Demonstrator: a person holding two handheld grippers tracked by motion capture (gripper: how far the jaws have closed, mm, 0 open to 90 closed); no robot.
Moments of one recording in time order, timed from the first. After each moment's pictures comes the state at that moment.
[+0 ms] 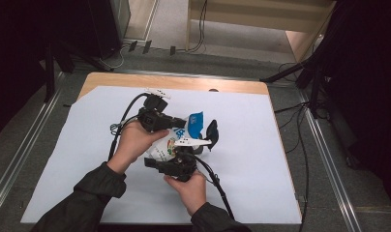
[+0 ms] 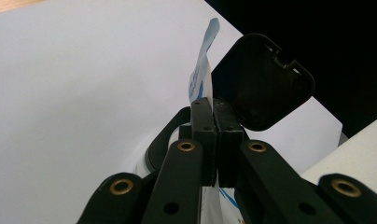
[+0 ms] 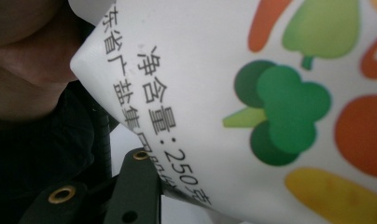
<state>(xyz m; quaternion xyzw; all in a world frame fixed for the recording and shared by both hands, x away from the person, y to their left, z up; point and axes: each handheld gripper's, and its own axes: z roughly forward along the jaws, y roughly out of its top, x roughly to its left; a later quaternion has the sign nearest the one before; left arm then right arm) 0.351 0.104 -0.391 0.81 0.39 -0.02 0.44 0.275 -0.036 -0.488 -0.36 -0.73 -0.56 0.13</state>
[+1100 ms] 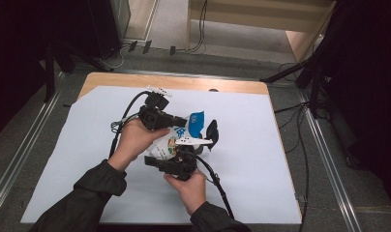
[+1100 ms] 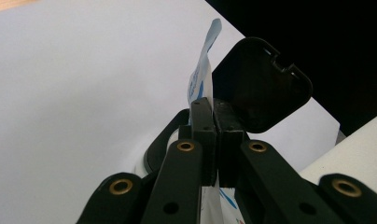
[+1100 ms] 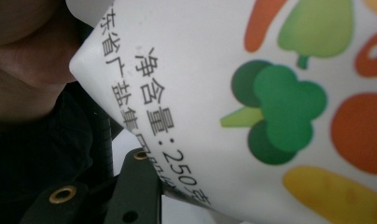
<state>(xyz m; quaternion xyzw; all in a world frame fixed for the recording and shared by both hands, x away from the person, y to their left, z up) 0.355 0.101 -0.387 0.81 0.39 -0.03 0.44 0.277 -0.036 -0.486 -0.37 -0.72 -0.57 0.14</state>
